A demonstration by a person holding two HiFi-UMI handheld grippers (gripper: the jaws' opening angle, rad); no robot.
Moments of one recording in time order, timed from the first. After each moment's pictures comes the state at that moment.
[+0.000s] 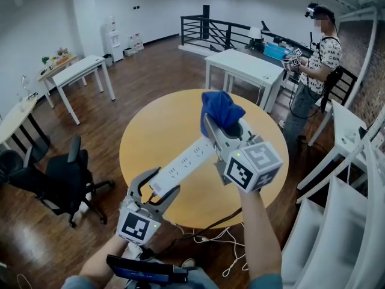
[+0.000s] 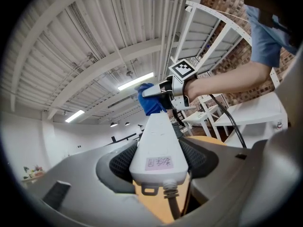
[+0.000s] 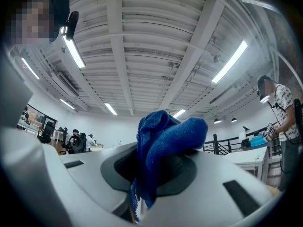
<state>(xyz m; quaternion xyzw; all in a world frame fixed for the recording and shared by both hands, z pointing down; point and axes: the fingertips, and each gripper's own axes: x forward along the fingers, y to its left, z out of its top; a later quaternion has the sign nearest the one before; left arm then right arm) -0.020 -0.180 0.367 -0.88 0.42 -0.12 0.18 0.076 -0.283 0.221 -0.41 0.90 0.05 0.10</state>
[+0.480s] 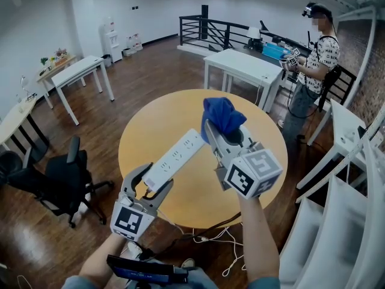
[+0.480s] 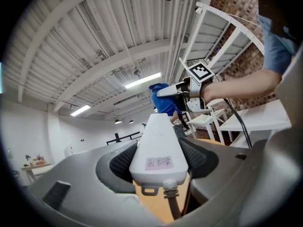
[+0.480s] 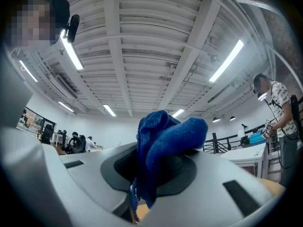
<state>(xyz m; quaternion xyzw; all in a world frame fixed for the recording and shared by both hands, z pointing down) -0.036 -0.193 0.362 -0.88 0.45 -0.10 0.15 0.085 -0.273 0.230 -0.41 0.90 0.04 0.12</state>
